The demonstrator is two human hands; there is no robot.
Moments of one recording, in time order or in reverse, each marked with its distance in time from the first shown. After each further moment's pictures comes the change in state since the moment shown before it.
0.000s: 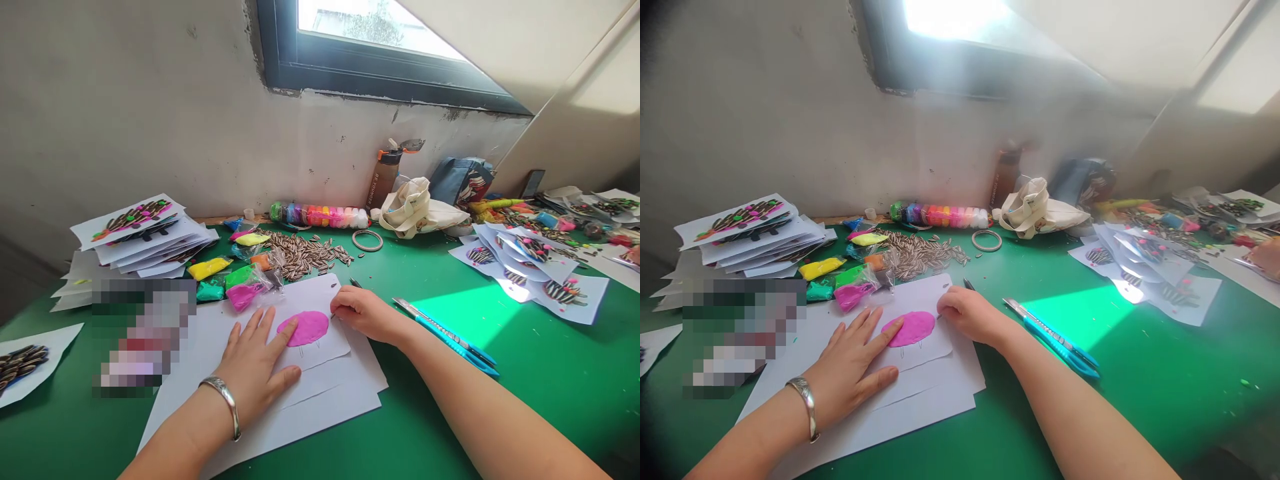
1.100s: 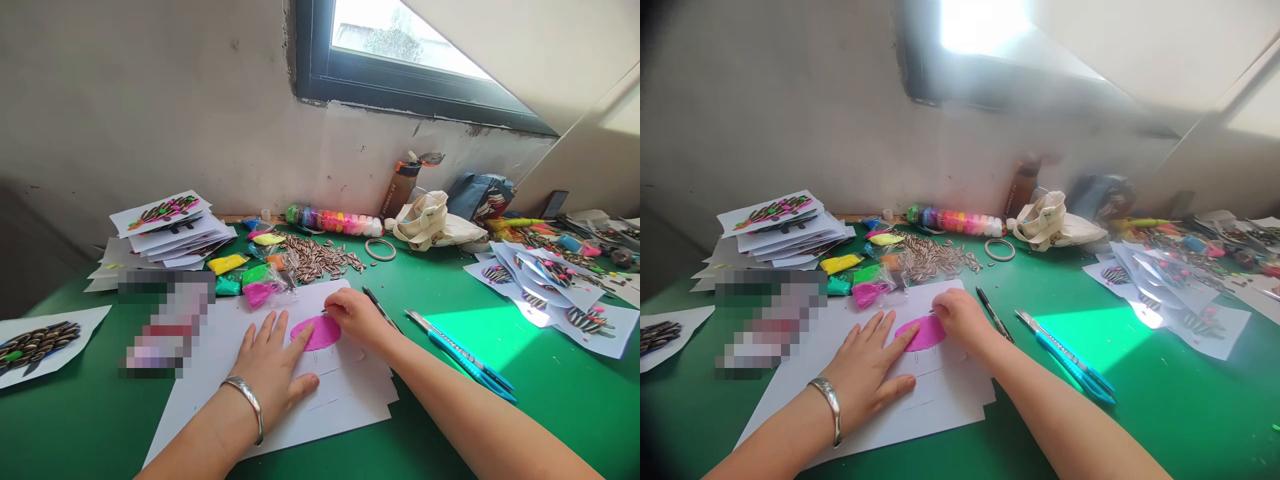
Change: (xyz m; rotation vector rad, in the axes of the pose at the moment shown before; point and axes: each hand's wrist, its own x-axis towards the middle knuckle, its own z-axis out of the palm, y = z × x) left_hand -0.009 0.017 -0.010 -0.039 -0.029 -0.047; right_hand 0.028 -0.024 0.027 -0.076 0.135 0.111
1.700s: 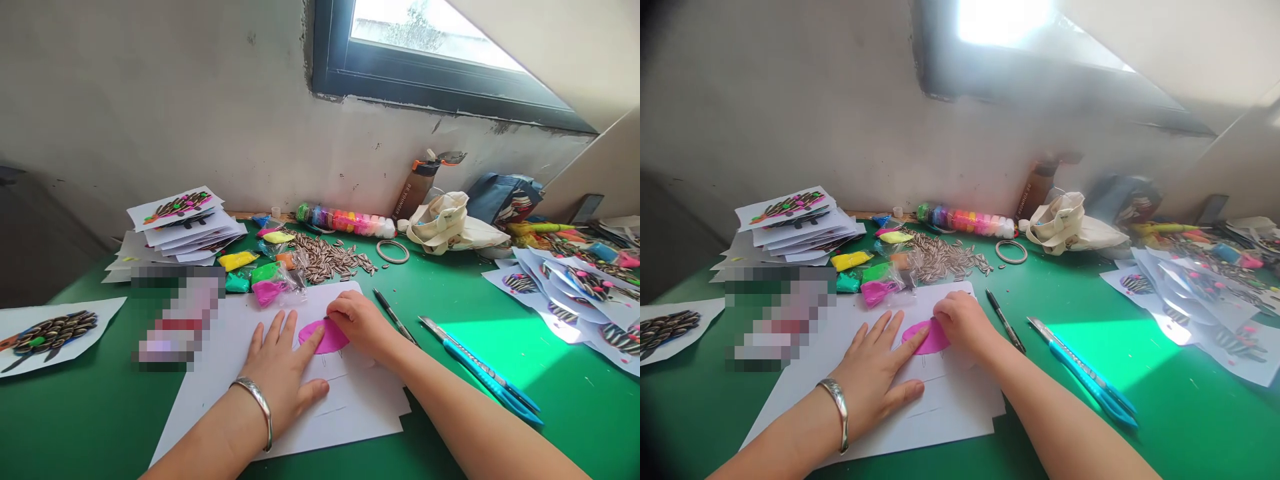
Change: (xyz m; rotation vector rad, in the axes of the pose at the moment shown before) left_hand 0.000 0.002 0.001 -0.061 -0.027 -0.025; right_hand 0.005 -0.006 0.006 -0.003 -0.056 -0.085
